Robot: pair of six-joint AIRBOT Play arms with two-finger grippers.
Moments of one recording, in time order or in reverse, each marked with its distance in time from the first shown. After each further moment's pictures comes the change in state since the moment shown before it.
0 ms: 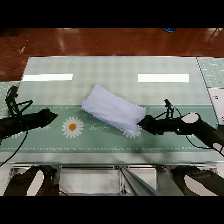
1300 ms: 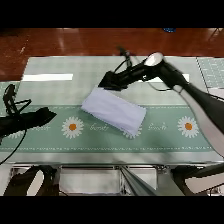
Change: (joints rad) left arm 0.000 0.001 0.019 0.018 0.000 -0.019; right arm 0.229 -0.512 1.096 -0.032 0.363 0.005
